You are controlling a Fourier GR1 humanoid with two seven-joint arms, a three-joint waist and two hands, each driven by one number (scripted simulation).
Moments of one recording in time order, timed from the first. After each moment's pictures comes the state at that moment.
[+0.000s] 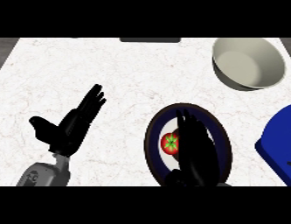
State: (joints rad) left arm -0.14 0.19 -0.25 -1.52 0.31 0.03 0.09; right arm -0.26 -0.19 0.76 -1.77 0.86 0.01 1.16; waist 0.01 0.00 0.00
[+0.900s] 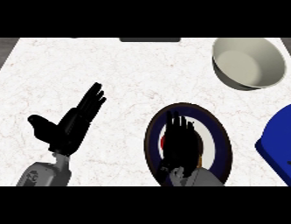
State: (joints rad) left arm -0.14 0.17 -0.23 -1.54 0.30 0.03 0.12; right arm -0.31 -0.02 0.68 -1.55 0.87 0.16 1.17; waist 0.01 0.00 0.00
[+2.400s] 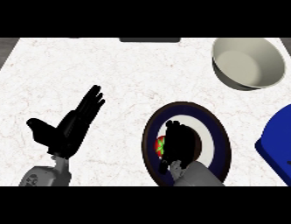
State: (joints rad) left arm -0.11 0.13 -0.19 -1.55 0.25 -0.02 0.13; right arm -0.33 -0.01 0.67 -1.29 0.92 0.01 1.08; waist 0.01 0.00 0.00
